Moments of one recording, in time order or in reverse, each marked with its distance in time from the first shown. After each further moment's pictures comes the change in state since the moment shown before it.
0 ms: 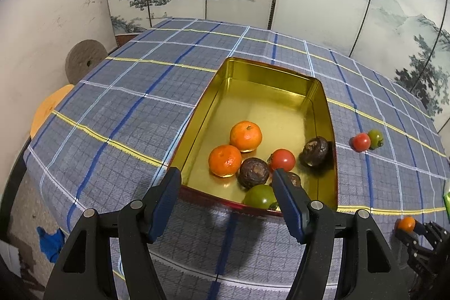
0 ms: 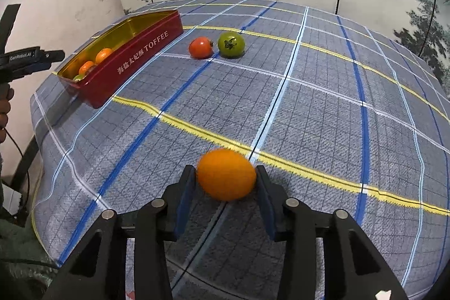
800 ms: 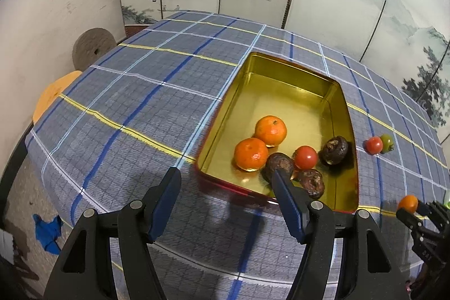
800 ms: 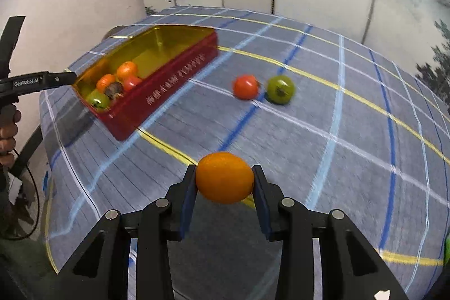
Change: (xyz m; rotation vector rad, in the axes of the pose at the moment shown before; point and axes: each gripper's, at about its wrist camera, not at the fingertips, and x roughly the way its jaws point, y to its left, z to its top) left arm 0.005 0.031 -0.009 -0.068 0.010 0.013; right arm 0.014 0.053 0.059 -0.127 -0.032 0.055
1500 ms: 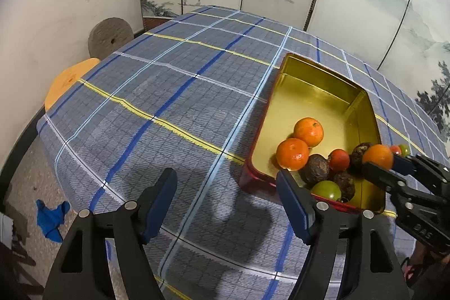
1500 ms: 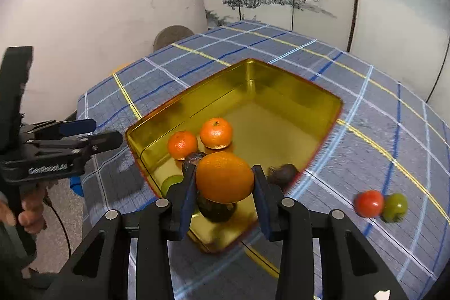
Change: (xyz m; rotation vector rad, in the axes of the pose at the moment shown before) left arm 0.005 0.041 -0.003 -0.071 0.012 0.052; right arm 0.059 0.112 0.097 -0.173 -0.034 0.215
